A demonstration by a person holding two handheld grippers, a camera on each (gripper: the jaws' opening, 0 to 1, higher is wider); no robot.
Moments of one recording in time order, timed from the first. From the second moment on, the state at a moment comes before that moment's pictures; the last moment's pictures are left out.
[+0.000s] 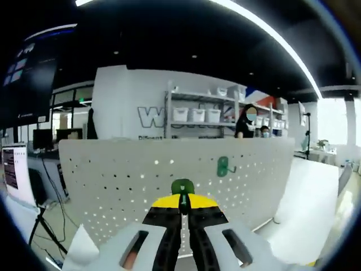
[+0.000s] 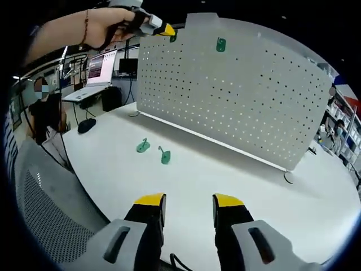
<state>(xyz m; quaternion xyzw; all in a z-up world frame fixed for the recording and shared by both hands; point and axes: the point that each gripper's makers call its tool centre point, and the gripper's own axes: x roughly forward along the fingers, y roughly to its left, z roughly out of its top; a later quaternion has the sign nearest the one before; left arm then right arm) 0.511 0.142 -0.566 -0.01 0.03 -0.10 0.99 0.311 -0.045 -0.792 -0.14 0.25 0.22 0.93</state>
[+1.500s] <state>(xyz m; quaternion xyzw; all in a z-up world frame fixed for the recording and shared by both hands) 0.580 0.098 -0.562 0.01 0.02 -0.06 1.00 0.316 -0.057 -0.786 -0.11 0.24 0.20 0.94</state>
